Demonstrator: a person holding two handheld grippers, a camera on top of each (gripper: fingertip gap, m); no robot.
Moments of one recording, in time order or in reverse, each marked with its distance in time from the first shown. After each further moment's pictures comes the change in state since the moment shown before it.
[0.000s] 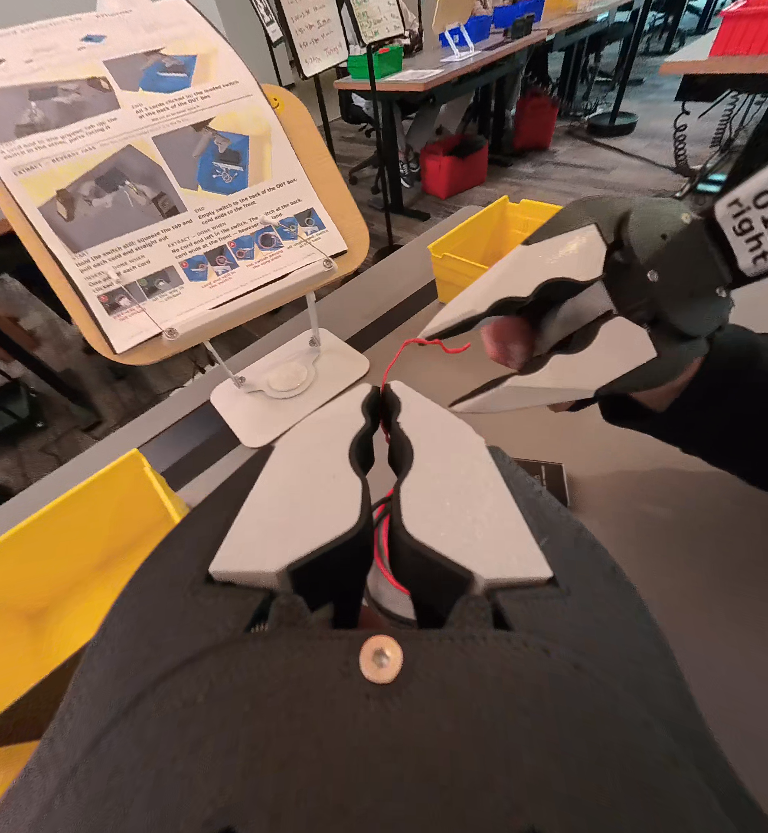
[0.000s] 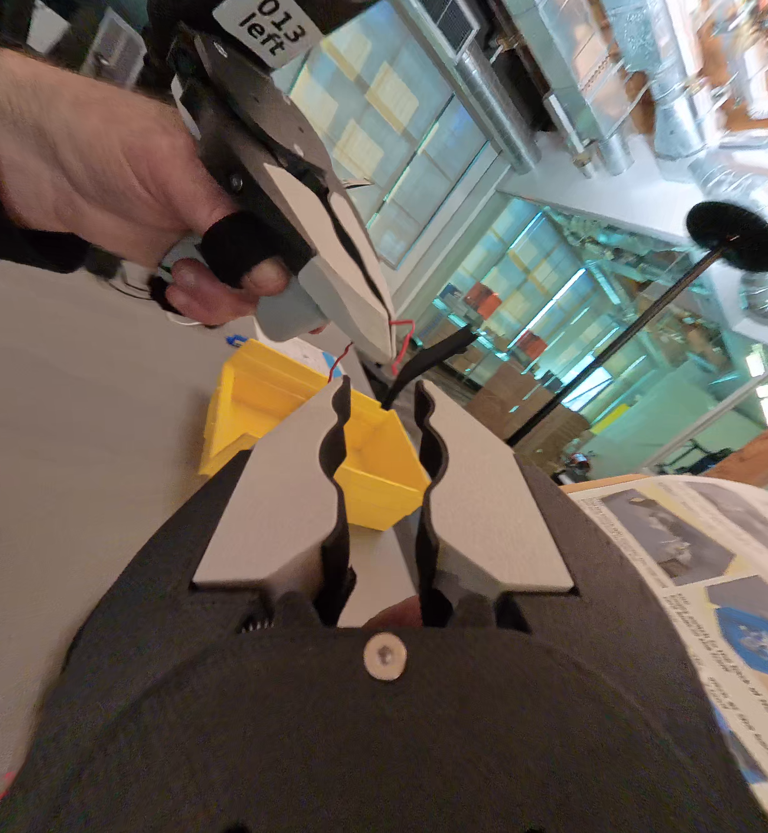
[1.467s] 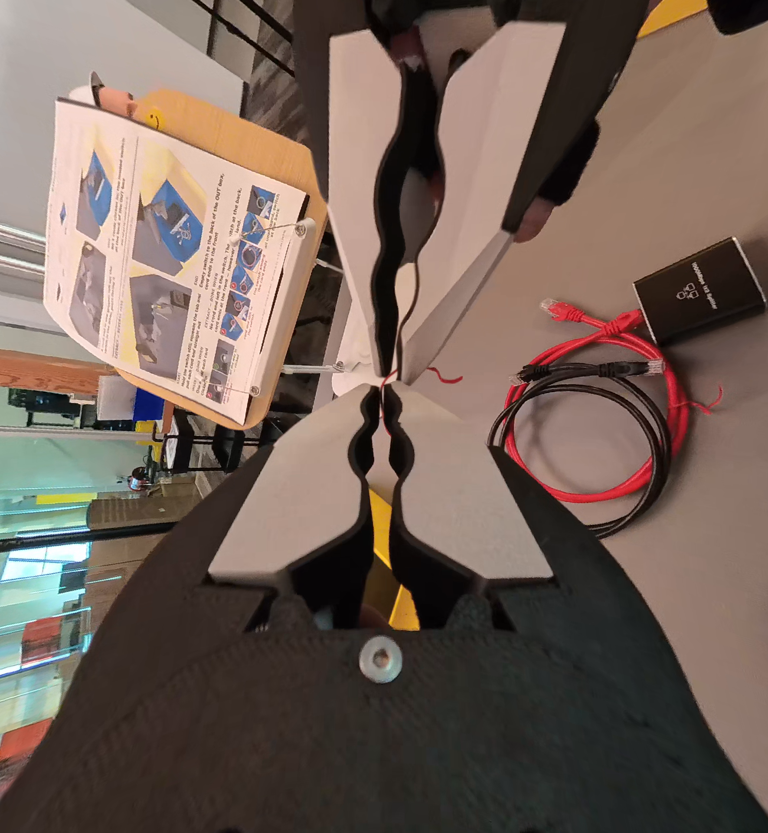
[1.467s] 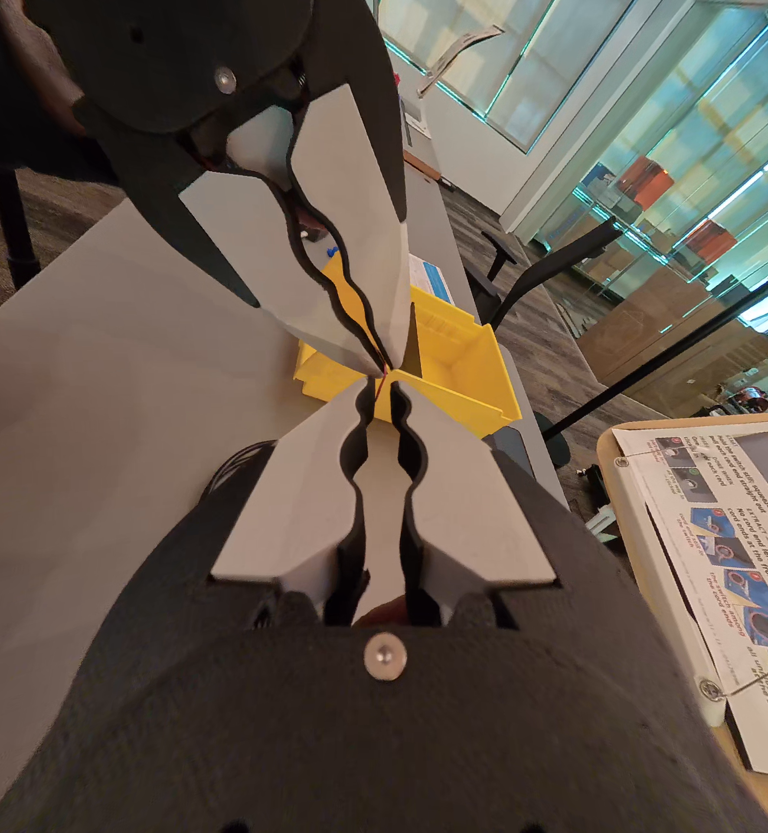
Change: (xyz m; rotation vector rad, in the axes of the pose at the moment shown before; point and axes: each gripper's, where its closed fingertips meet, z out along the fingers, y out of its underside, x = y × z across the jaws) left arm 0.036 0.021 0.035 -0.324 -0.115 0.792; right arm -0.012 0.034 -0.028 -0.224 -0.275 0.116
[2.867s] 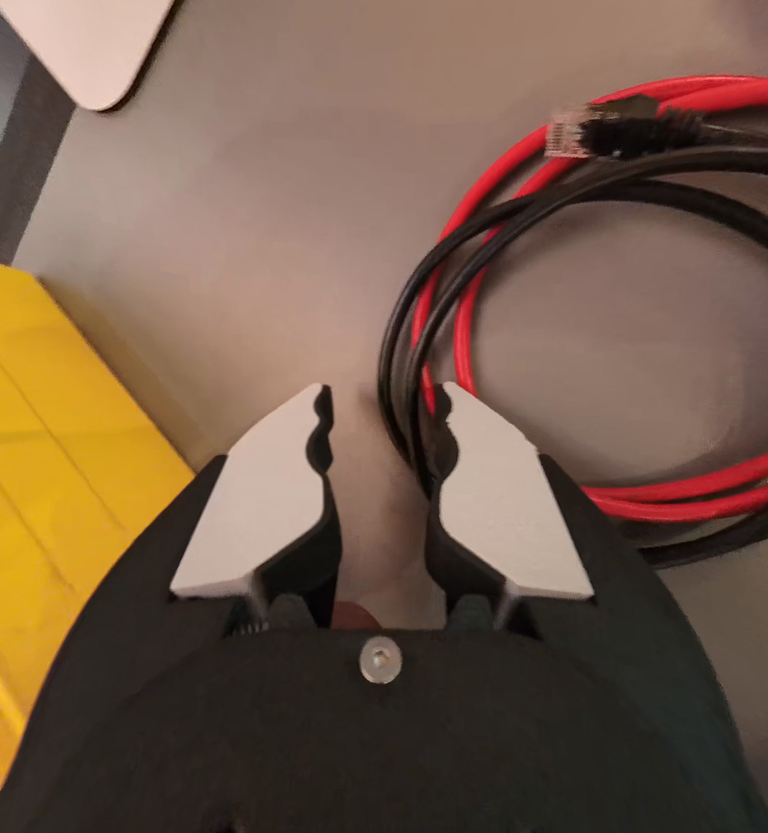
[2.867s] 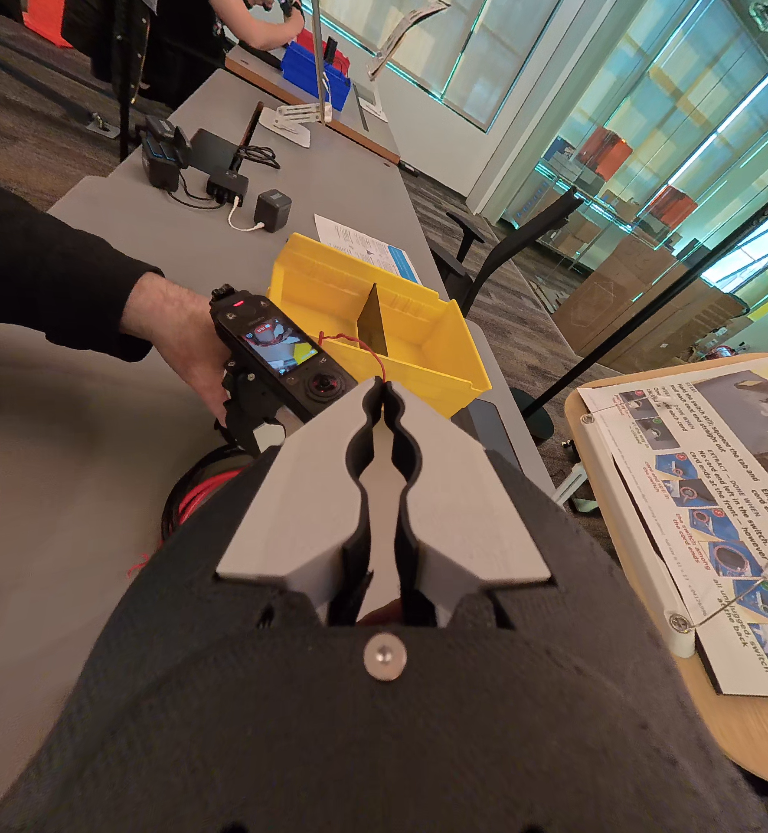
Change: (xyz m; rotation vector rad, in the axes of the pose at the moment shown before) left arm 0.119 0.177 0.134 -0.430 0.282 -0.558; right arm 0.028 0.020 -0.009 -0.023 0.084 0.062
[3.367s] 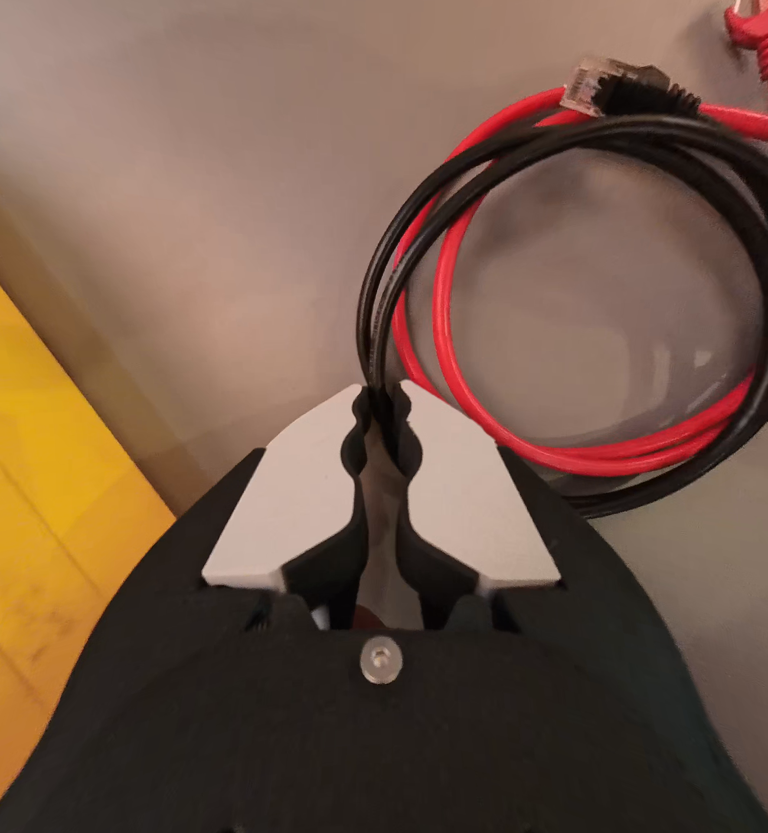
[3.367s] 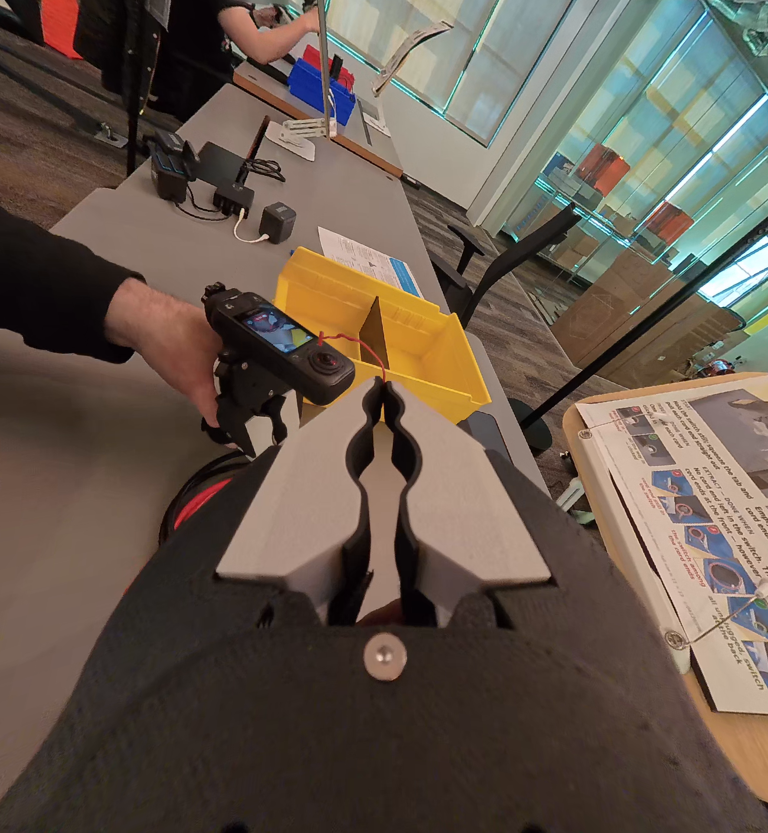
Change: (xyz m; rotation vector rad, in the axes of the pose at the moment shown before) left arm 0.020 0.023 -0.008 0.008 0.146 -0.248; right arm -0.002 -0.011 0.000 0.022 -0.005 -0.015
